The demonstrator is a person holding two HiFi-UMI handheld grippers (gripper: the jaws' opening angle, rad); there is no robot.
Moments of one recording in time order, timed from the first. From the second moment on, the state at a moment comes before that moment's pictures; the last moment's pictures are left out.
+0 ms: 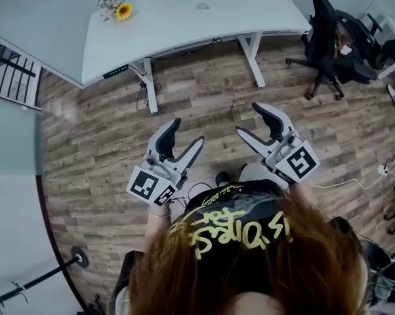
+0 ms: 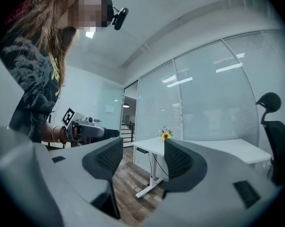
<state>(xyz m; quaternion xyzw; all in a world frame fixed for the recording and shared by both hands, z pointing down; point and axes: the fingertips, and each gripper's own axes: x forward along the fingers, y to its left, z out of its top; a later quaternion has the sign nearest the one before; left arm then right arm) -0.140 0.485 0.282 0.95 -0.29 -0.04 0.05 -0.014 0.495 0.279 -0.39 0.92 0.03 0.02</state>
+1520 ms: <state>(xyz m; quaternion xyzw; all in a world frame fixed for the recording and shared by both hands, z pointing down) -0.058 0.273 0.277 0.95 -0.31 -0.02 0.05 0.073 0.258 0.278 -0.37 0.93 -0.01 0.07</state>
